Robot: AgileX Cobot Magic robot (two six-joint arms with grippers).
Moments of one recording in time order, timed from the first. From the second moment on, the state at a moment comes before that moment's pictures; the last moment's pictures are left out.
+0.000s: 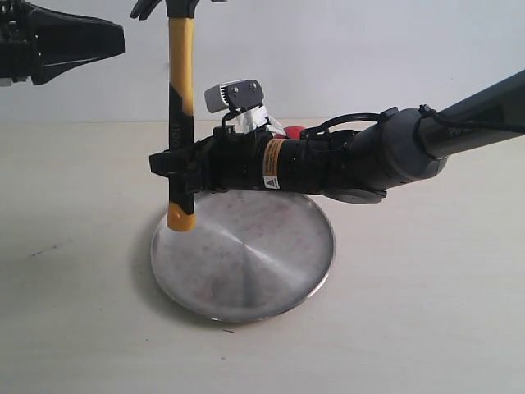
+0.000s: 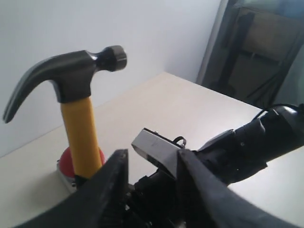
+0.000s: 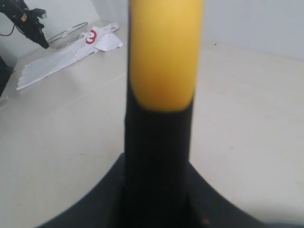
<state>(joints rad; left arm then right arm) -0.04 1.41 -0.95 -1.61 1.02 1.74 0.55 2.15 -1.25 -0.94 -0.83 0.98</state>
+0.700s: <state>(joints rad) 0.08 1.71 -0.95 -1.72 1.21 2.09 0.55 2.15 -1.25 -1.04 -0.93 0.98</state>
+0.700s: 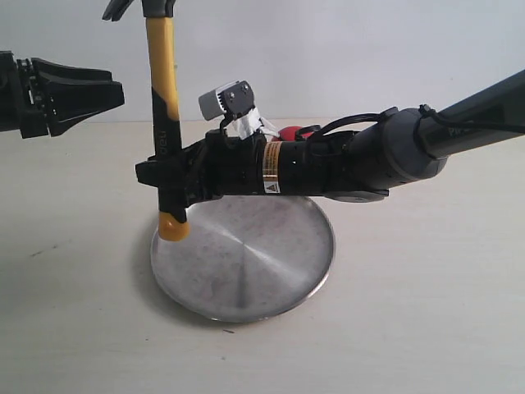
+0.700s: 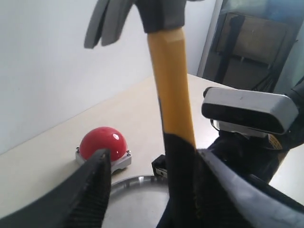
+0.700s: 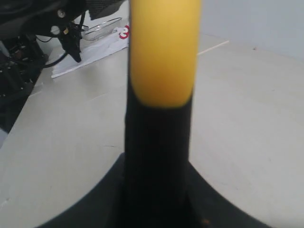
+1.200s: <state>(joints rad) 0.03 1.71 -0.96 -1.67 1.20 2.09 0.55 2.15 -1.25 -1.07 -0.94 0.99</state>
